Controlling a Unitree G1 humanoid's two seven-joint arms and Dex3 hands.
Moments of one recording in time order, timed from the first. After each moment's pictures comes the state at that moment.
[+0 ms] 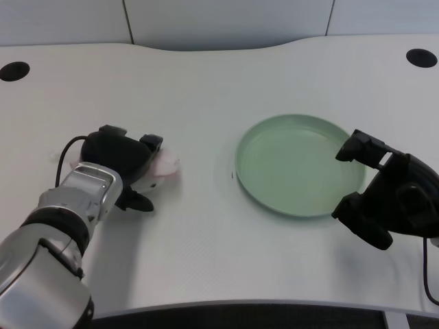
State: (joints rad) left arm -0.96 0.18 -0.69 1.40 0.95 -0.16 0.25; right arm -0.65 -0.17 -0.30 1.05 0.43 0.06 1.53
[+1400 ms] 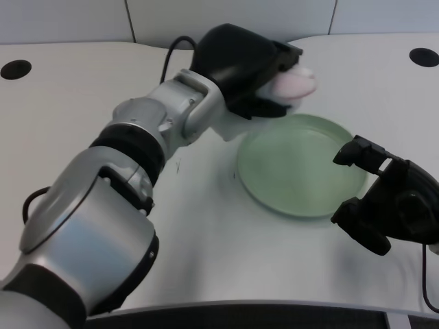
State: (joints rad) left arm -1.27 -0.02 -0.61 1.38 0.85 -0.49 0.38; right arm -0.62 -0.15 -0.29 1.03 0.45 0.04 1.51
